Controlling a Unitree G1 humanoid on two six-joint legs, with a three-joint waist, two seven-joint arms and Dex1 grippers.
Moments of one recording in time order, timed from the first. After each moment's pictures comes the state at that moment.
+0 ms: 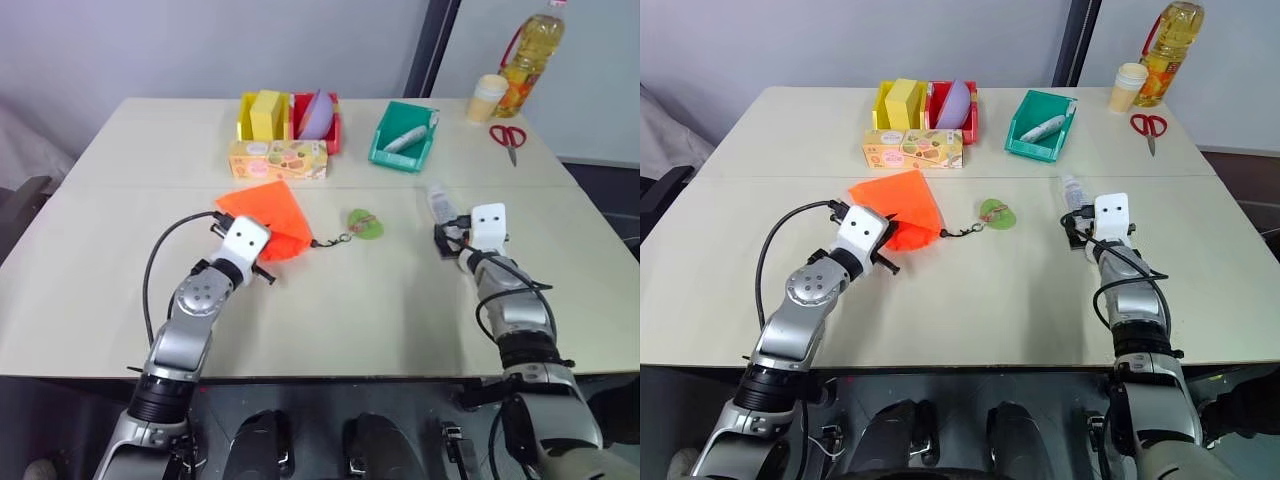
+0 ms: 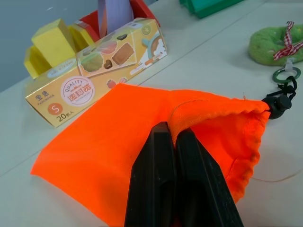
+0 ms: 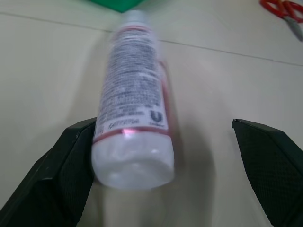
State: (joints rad) left arm -0.32 0.31 -0.09 -0.13 0.10 0.30 -0.36; right arm -0.57 -0.41 -0.17 0.59 0.11 0.14 0.15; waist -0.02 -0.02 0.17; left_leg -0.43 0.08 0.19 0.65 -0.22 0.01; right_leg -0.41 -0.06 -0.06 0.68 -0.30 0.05
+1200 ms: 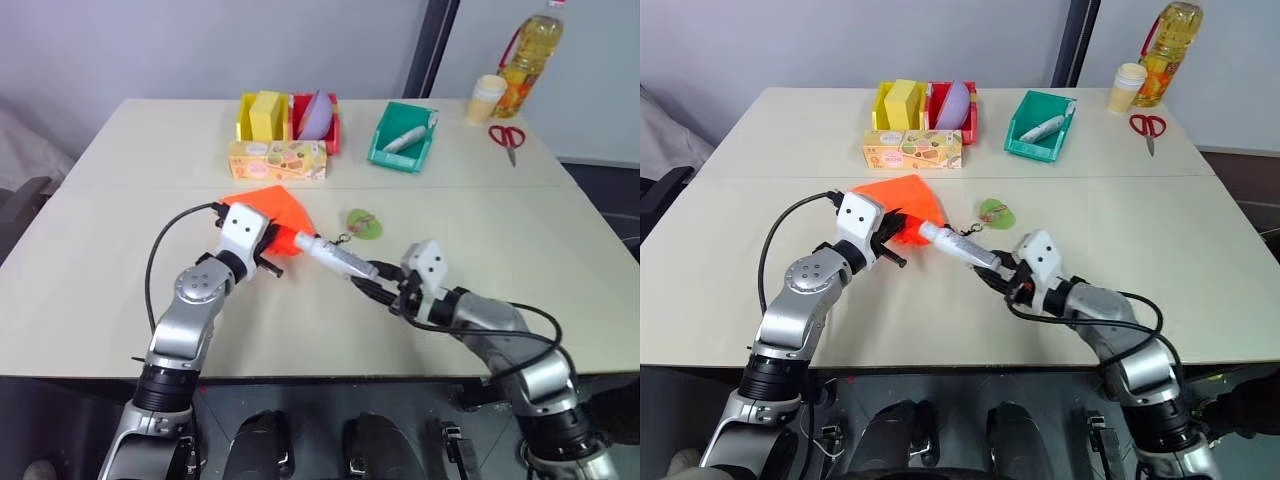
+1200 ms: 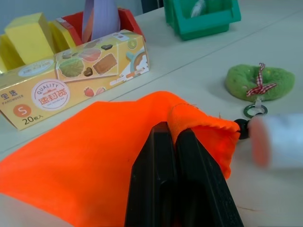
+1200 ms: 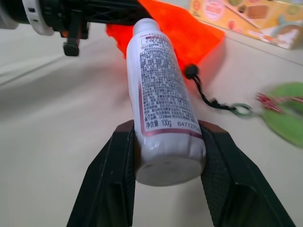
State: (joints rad) left arm -0.37 0.28 -0.05 -0.13 -0.07 0.40 -0.41; right arm -0.19 -0.47 0.14 -0.36 0.35 0.50 0.63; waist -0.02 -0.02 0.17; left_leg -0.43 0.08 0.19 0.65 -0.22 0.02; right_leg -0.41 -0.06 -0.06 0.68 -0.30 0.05
